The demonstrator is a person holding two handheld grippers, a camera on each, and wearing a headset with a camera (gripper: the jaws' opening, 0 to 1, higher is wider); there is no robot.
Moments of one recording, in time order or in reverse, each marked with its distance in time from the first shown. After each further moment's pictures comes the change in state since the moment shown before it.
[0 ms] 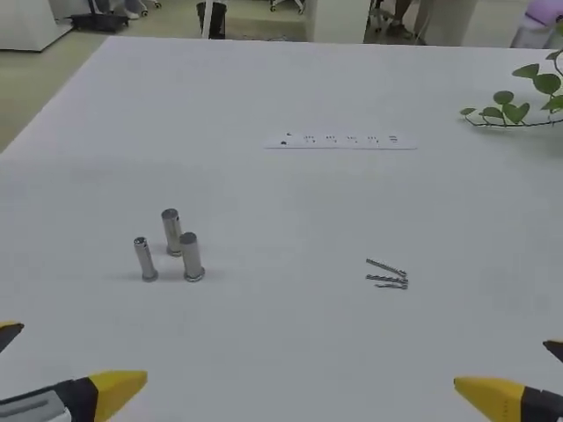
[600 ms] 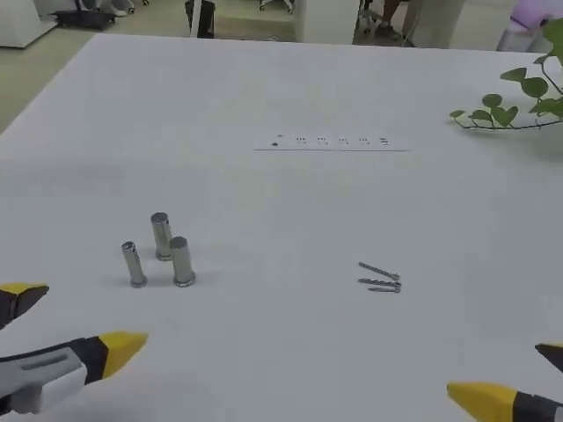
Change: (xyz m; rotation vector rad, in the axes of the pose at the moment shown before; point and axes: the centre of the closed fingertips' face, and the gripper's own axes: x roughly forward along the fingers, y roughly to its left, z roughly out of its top) left arm 0.038 0.005 0.027 0.128 -0.046 -0.029; right arm 0.002 -0.003 0.000 -0.016 0.019 -0.014
